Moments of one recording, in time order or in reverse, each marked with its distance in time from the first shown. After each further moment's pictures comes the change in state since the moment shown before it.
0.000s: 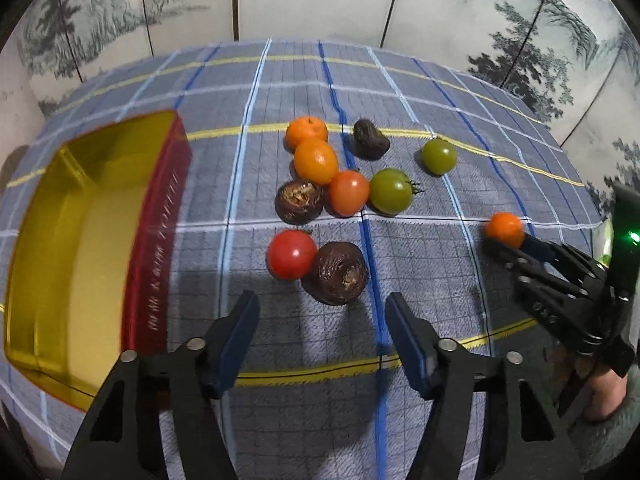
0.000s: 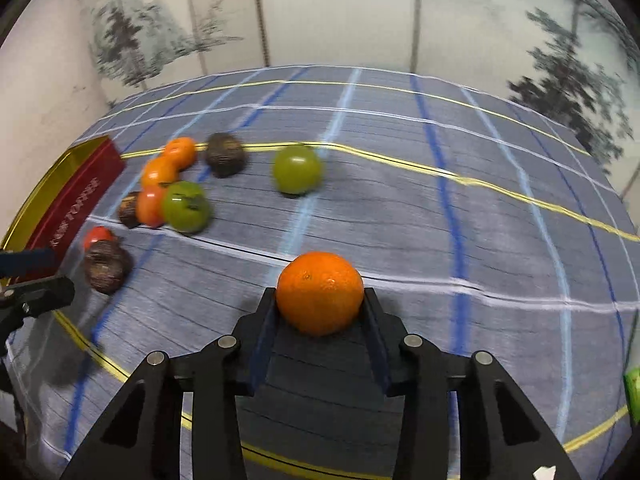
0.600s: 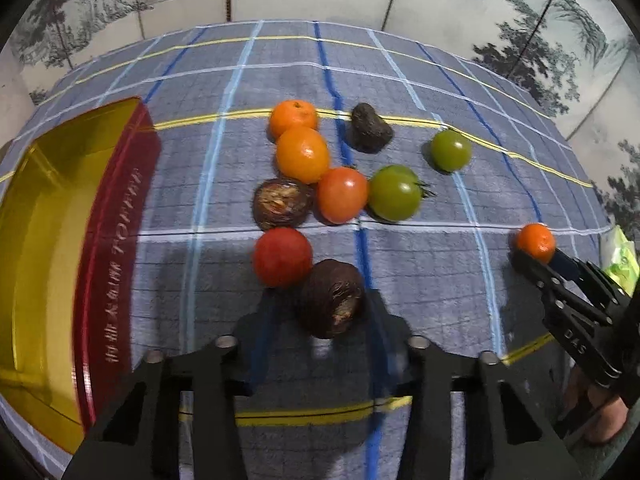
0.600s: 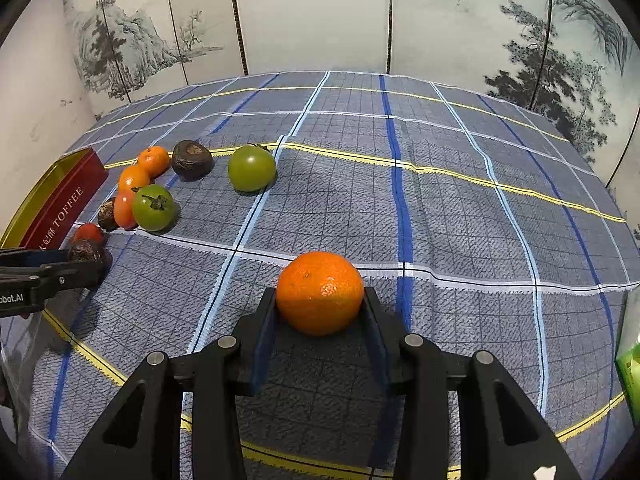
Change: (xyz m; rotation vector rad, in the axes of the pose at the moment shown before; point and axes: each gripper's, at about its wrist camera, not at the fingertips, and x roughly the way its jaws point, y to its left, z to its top) left arm 0.032 -0.007 0.013 -0.002 0.048 -0.027; right arm -0.006 -0.020 -0.011 0.032 -0.027 -0.031
